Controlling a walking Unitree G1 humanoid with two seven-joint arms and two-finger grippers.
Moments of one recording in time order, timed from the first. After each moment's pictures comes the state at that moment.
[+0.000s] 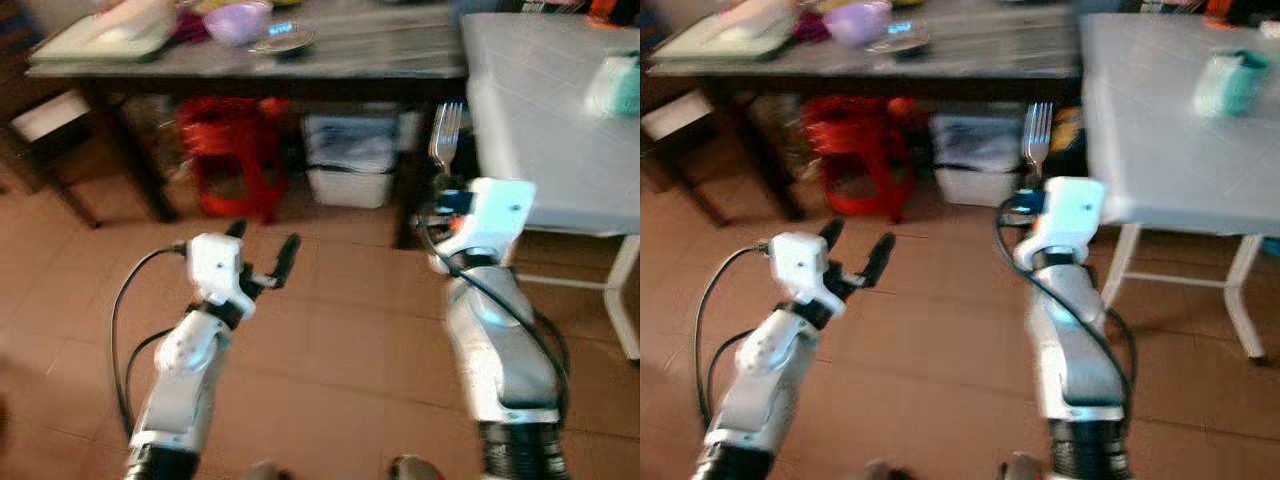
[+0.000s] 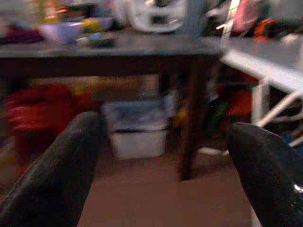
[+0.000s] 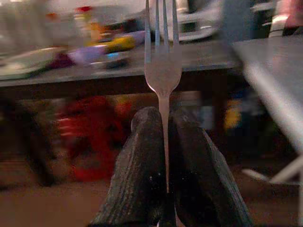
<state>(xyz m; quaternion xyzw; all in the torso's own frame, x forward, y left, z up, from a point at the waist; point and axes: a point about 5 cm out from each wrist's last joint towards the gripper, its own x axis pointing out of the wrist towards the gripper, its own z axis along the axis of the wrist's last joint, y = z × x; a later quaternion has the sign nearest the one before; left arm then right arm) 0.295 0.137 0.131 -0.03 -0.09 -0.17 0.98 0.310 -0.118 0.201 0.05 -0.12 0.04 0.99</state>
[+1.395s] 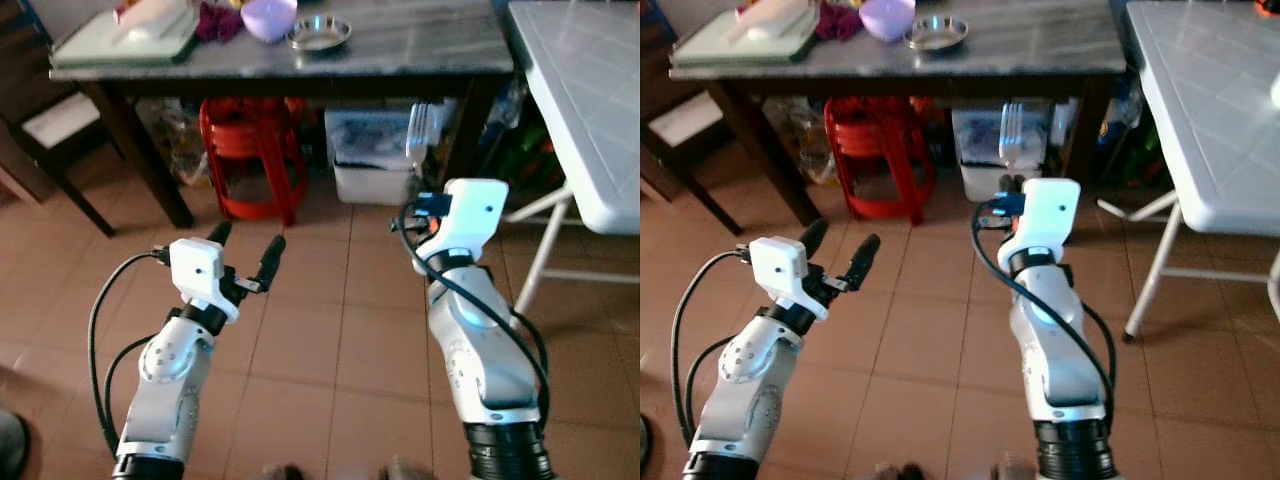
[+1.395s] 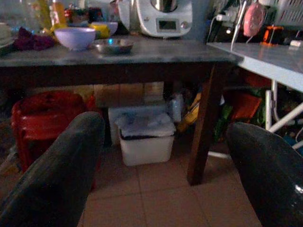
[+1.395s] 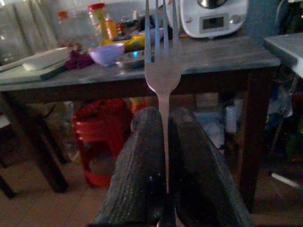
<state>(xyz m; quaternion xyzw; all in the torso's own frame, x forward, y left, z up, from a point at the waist) 0.289 0.137 0.136 -0.05 -0.11 -0.19 0.97 0.311 -0.116 0.200 0.04 -0.12 0.05 0.99</state>
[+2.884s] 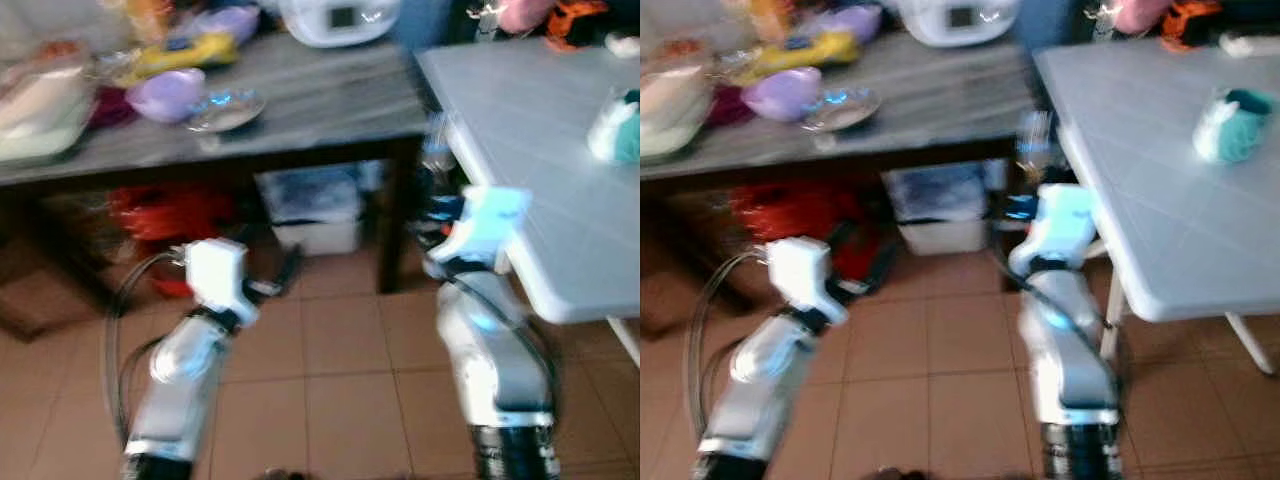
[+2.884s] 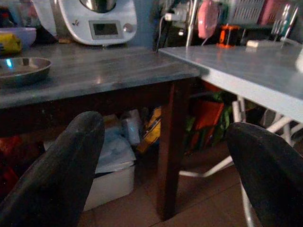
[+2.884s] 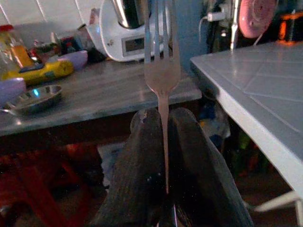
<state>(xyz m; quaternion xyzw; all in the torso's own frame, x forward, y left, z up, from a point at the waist) 0.290 0.131 0.132 -0.05 -0.10 -0.21 0.97 0.311 -0.120 0.194 0.05 -0.11 0.03 0.99</state>
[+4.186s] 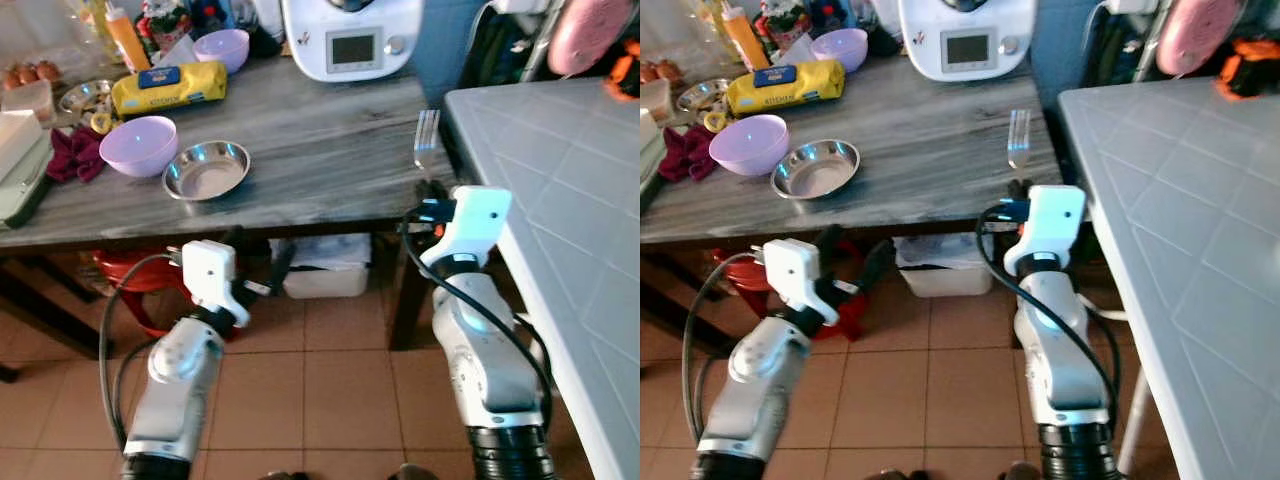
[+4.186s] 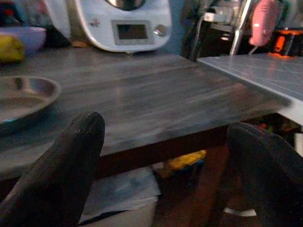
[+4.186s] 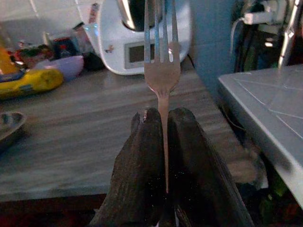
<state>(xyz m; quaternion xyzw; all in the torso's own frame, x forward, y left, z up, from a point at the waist) 0.290 0.123 0.131 -0.06 -0.10 -0.22 0.97 0.311 -0.123 0.194 0.03 -0.12 0.03 0.99</state>
